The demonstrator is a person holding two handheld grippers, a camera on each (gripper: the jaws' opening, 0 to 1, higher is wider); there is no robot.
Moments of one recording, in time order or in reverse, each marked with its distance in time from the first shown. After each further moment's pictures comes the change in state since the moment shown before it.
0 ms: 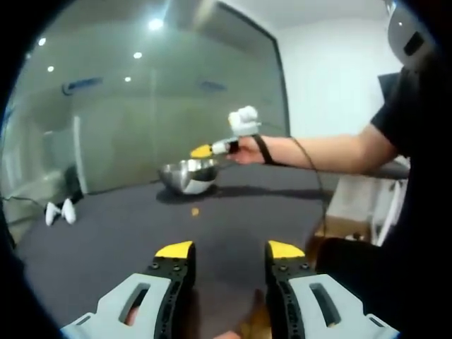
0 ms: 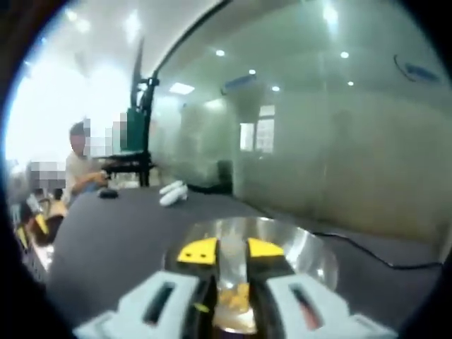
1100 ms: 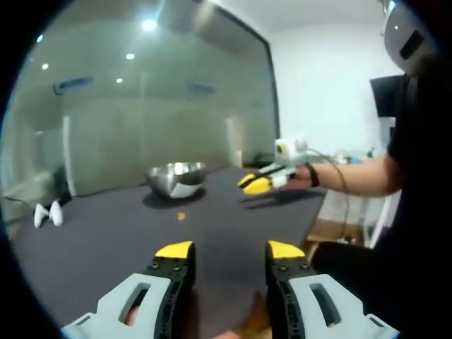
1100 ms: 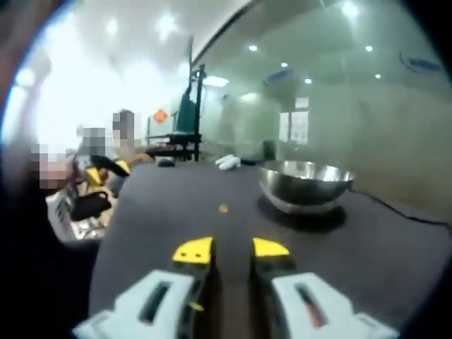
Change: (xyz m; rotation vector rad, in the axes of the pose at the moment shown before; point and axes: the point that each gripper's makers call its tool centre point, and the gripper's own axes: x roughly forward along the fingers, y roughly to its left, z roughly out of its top) left arm 0.011 -0.013 0.000 -0.008 -0.019 -0.061; right arm -0.139 0.096 -0.094 -0.027 0.057 0.251
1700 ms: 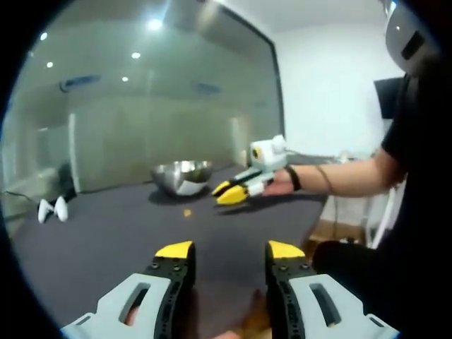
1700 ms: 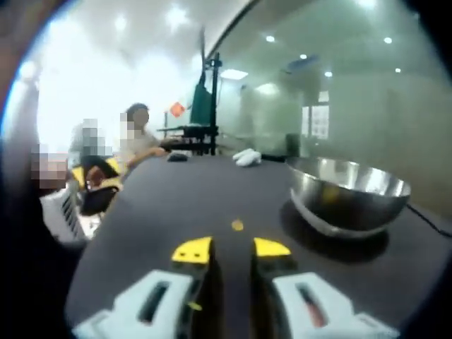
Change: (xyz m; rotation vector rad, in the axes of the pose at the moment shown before) left arm -0.007 0.006 -0.003 -0.013 -0.004 0.026; right arm 0.088 0.016 0.008 -0.020 0.034 0.128
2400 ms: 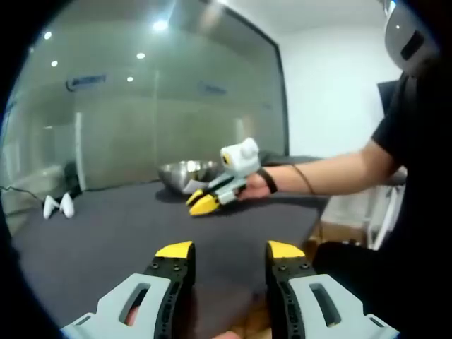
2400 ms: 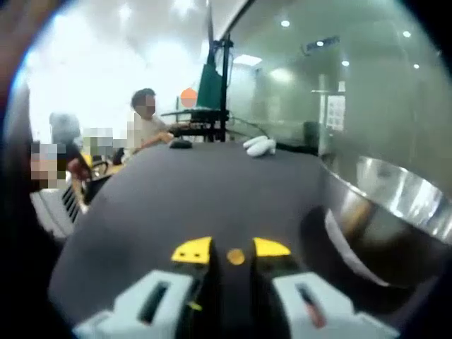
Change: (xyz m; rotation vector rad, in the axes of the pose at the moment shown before) left arm -0.015 0.008 -0.001 -0.022 -0.012 0.020; right arm 0.064 0.001 -0.005 -0.028 0.089 0.075
